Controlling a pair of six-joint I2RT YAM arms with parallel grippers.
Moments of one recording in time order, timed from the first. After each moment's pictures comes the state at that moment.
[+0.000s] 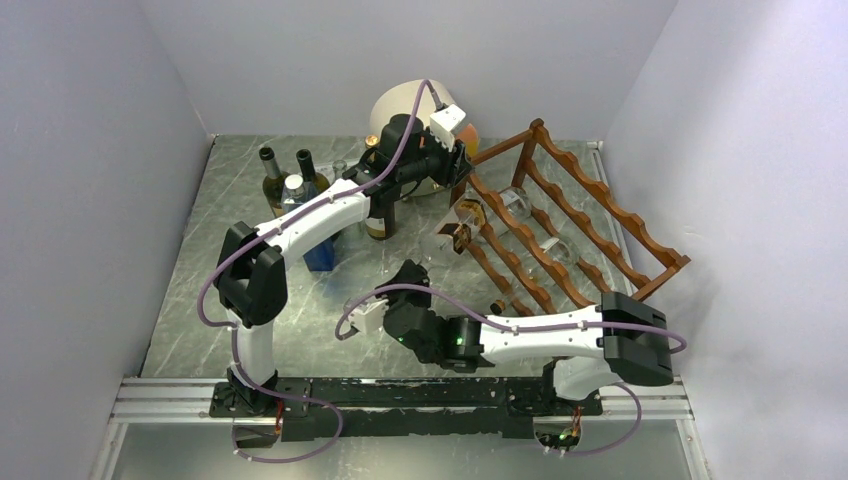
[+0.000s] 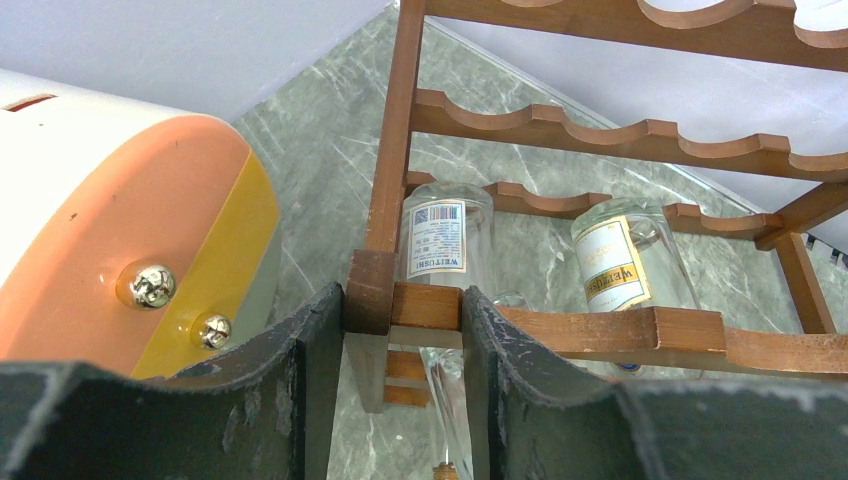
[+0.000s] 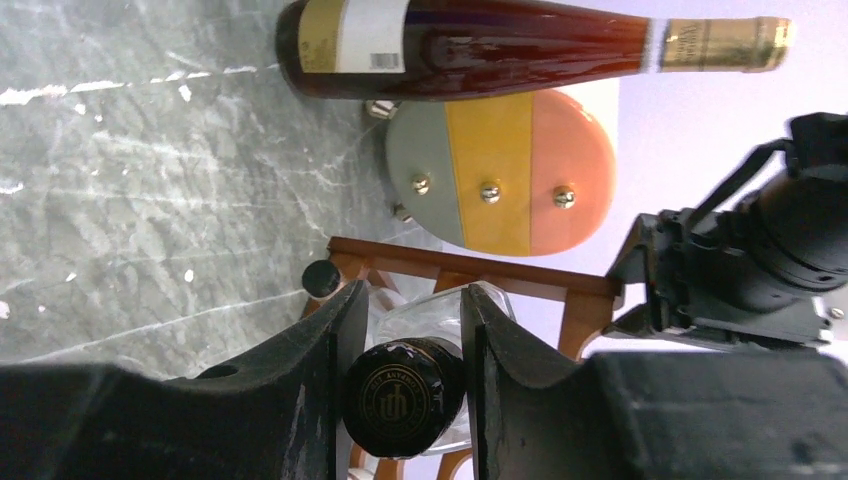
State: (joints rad) left arm -0.72 1.92 1.69 0.02 0.23 -0.04; right arm 1.40 1.41 0.78 0.15 0.87 -1.02
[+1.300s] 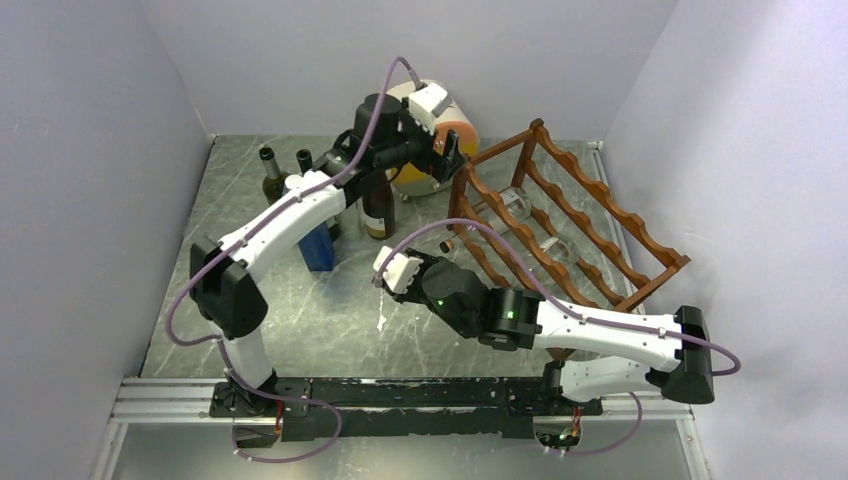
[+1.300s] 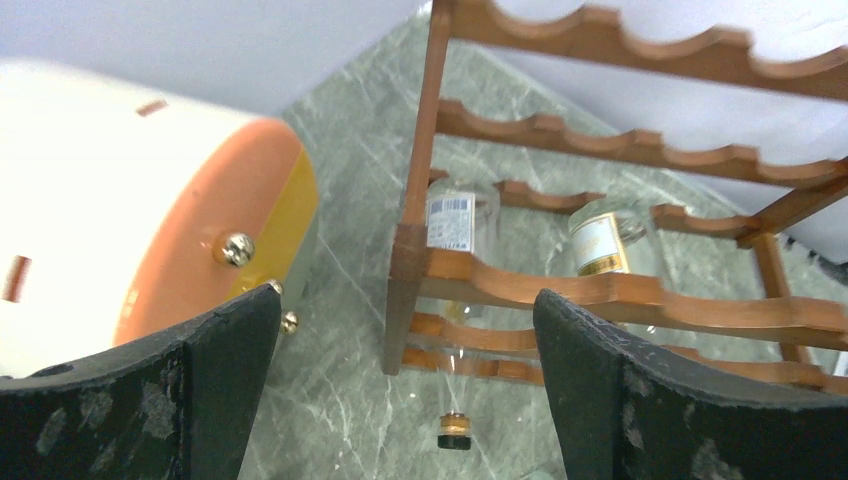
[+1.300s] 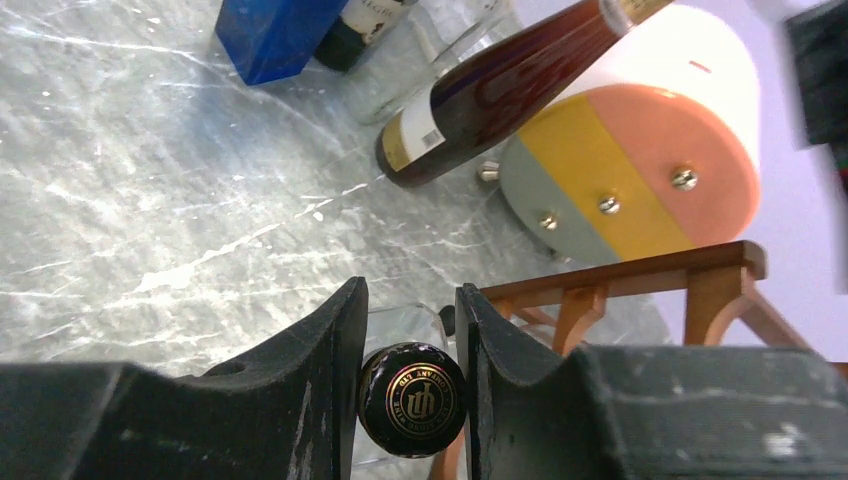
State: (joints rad) left arm -0.69 1.81 1.75 -0.17 0.23 -0.04; right arm 1.33 1.16 0.99 -0.19 0.59 -0.48
